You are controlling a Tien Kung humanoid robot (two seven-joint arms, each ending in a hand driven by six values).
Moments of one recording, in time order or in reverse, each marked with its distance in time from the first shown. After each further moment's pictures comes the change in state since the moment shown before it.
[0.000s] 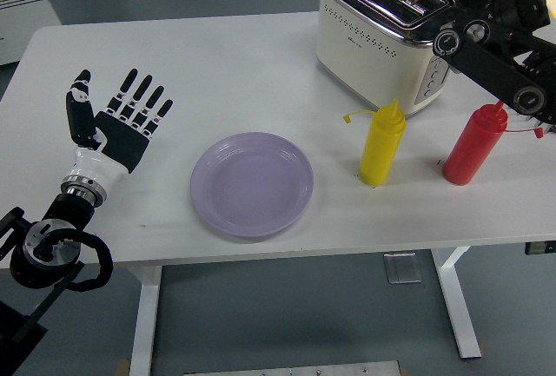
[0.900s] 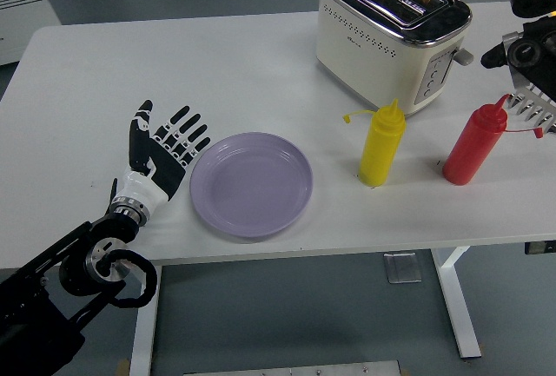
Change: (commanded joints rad) left arm -0.084 -0.065 0.218 0.203 0.119 -0.025 -0.054; right arm -0.171 -0.155 0.203 0.297 0.099 0.064 0.060
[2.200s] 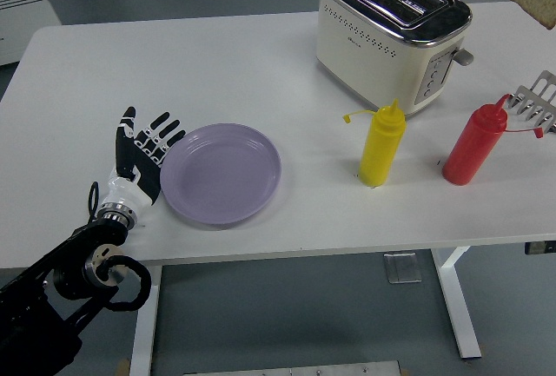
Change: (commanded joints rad) left arm -0.008 -0.026 0.029 0.143 0.148 -0.011 -0.061; right arm -0.446 -0.194 0.433 0.231 -0.149 0.105 0.027
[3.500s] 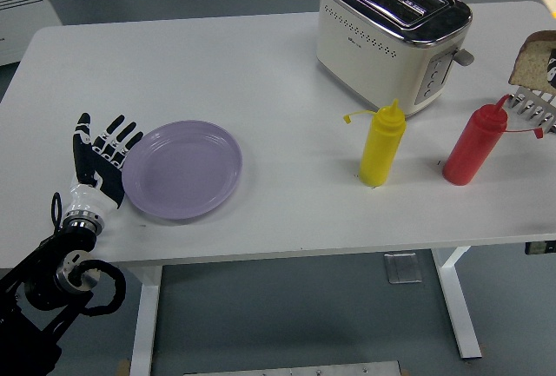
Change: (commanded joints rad) left arm 0.093 0.026 -0.144 0.011 0.029 0.003 -0.016; right arm -0.174 0.113 -0.062 -0.338 -0.411 0.014 0.160
